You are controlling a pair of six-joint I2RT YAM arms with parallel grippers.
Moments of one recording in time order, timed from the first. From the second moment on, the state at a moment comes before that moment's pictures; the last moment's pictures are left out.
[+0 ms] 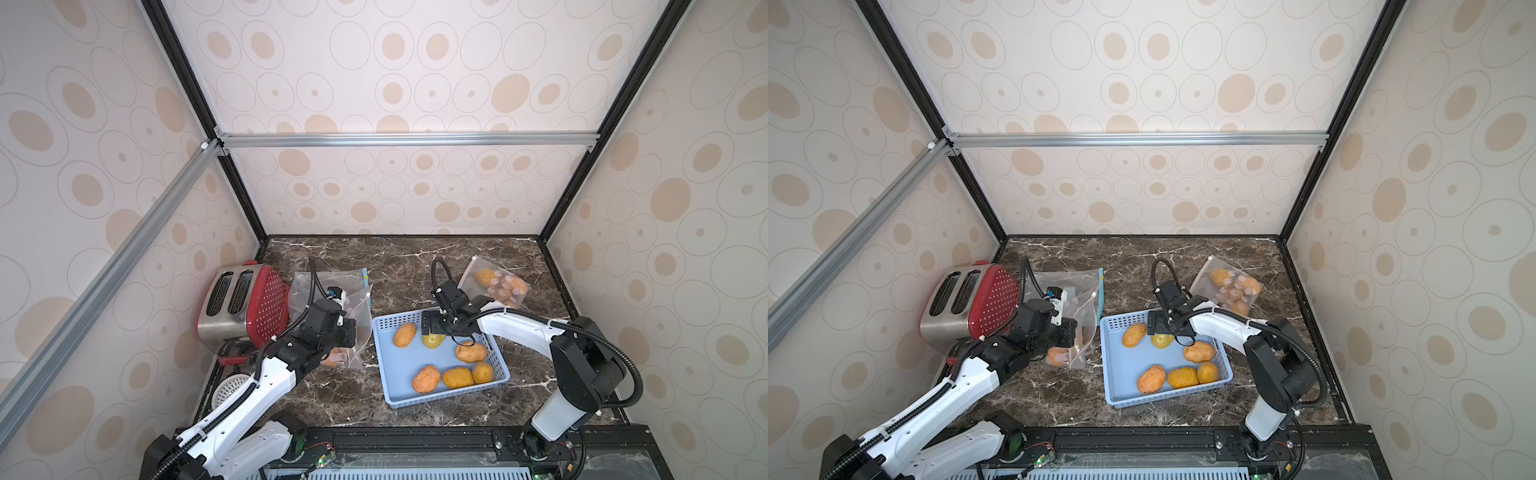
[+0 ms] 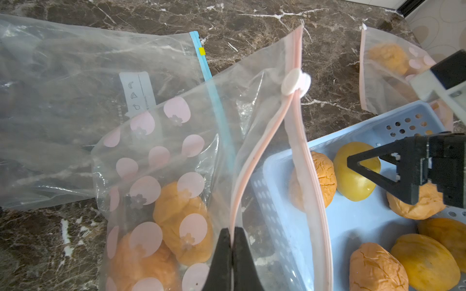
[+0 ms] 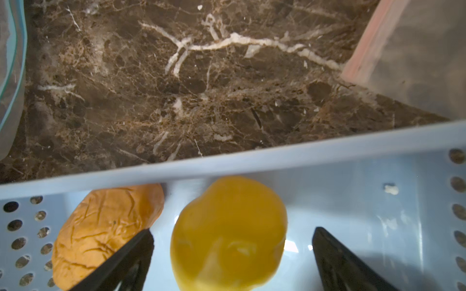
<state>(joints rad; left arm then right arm) -0.49 0.97 0.67 -0.44 -0.07 -0.38 0.64 1.66 1.04 -0.51 0.06 0.64</state>
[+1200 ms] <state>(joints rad) -0.49 0.97 0.67 -0.44 -0.06 -0.38 0.63 1.63 0.99 -0.47 0.00 0.69</state>
